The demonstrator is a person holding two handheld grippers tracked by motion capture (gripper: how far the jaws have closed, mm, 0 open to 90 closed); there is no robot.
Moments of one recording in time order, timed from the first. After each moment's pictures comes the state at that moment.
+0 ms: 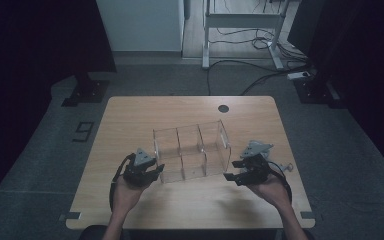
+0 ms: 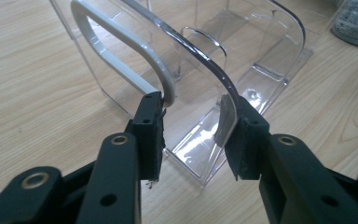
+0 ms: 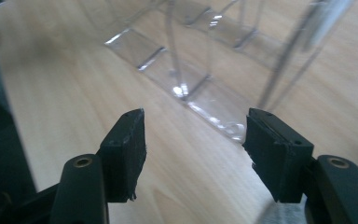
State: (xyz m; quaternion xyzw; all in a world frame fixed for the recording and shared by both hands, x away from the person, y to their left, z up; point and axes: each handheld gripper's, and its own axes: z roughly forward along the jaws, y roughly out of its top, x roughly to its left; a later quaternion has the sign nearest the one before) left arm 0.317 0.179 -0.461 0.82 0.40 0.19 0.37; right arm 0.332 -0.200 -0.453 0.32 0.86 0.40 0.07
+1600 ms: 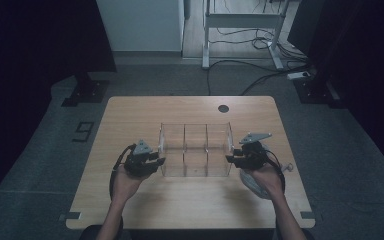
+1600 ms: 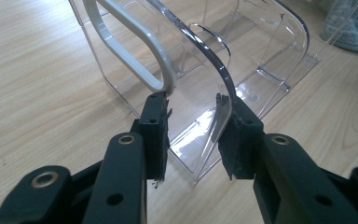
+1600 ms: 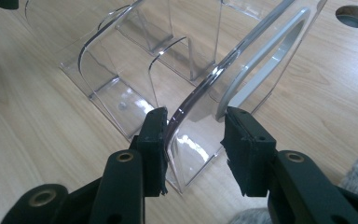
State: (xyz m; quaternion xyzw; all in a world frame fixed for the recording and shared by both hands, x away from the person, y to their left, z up) left arm 0.353 0.183 -0.461 0.83 0.37 0.16 0.38; right arm 0.371 -0.198 -0.454 0.37 0.83 0.39 0.12
